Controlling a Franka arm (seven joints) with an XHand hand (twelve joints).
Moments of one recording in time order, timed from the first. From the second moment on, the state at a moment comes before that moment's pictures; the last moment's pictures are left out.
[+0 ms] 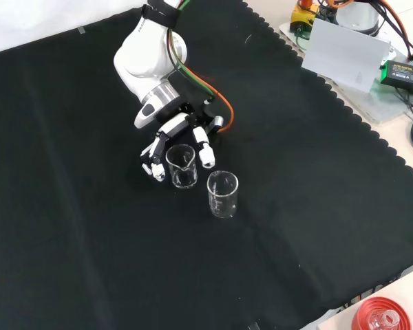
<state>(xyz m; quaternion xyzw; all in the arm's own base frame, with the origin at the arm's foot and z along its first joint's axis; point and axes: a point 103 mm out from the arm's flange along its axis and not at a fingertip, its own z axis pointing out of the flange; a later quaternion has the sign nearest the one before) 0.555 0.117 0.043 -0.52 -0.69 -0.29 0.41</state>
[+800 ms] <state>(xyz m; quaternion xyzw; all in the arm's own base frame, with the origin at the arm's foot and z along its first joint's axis) 0.554 0.119 0.039 -0.51 -0.69 -0.29 0.41</state>
